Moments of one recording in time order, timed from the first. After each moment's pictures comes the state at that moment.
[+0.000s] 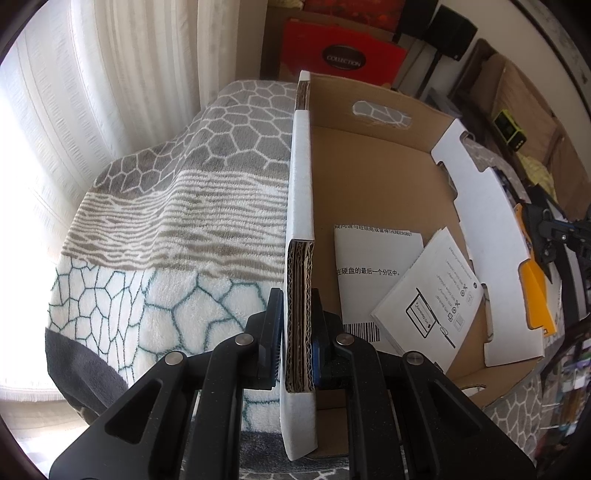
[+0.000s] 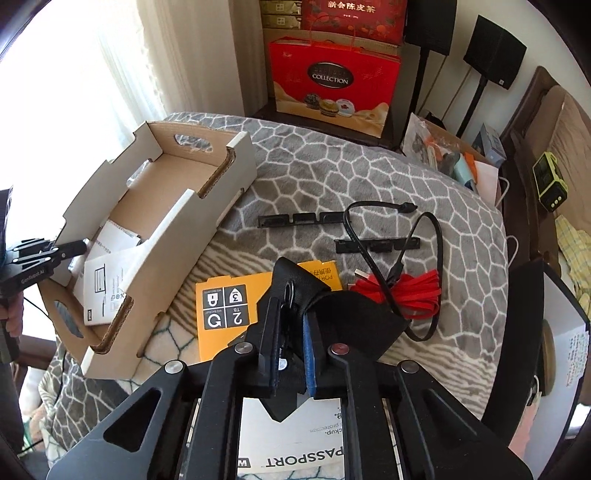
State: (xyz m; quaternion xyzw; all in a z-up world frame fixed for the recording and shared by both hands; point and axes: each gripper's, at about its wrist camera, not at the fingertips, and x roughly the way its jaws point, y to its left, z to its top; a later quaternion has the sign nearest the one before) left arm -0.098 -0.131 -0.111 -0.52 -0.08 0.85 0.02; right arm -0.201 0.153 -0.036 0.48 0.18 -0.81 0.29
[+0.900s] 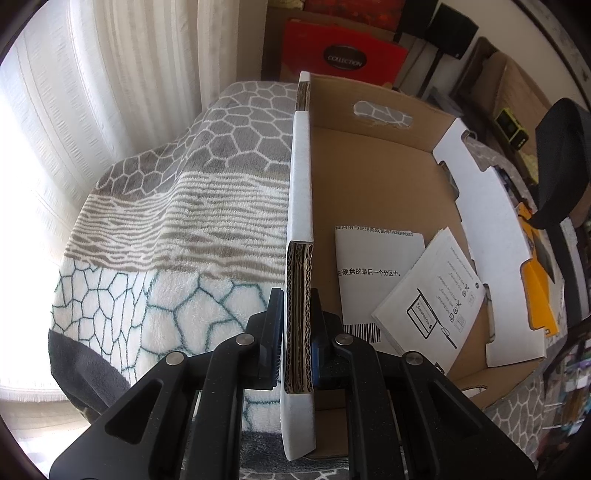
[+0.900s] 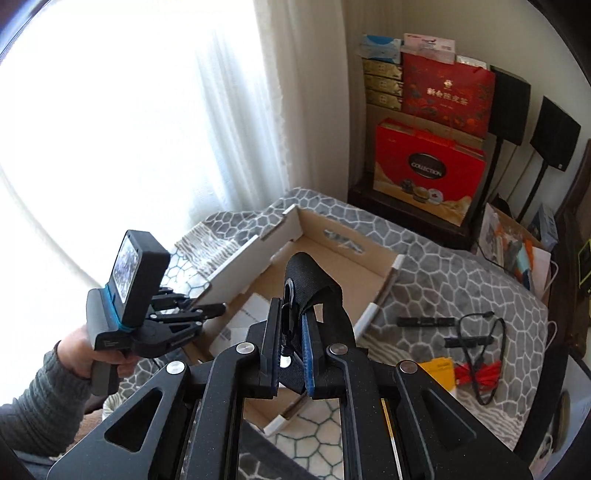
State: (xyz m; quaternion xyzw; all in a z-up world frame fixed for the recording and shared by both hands) left arm -0.099 -0.130 -0.109 -0.52 -0.08 0.85 0.01; right arm -0.124 0.046 0.045 0.40 0.15 -0.79 0.44
